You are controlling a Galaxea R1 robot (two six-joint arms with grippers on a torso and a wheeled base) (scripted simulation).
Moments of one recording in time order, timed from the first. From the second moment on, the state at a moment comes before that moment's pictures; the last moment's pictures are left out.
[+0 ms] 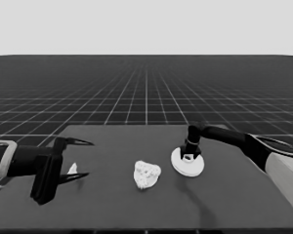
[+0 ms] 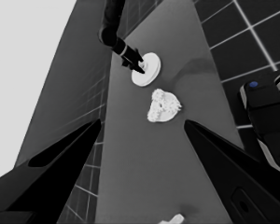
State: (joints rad) left arm -0.34 1.75 -0.42 0.31 0.68 0.35; right arm -0.09 2.69 -1.99 -0.19 -1.36 0.72
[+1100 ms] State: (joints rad) left arm -0.34 1.75 -0.42 0.31 0.68 0.35; right arm -0.03 3.09 -1.78 -0.21 -1.52 1.32
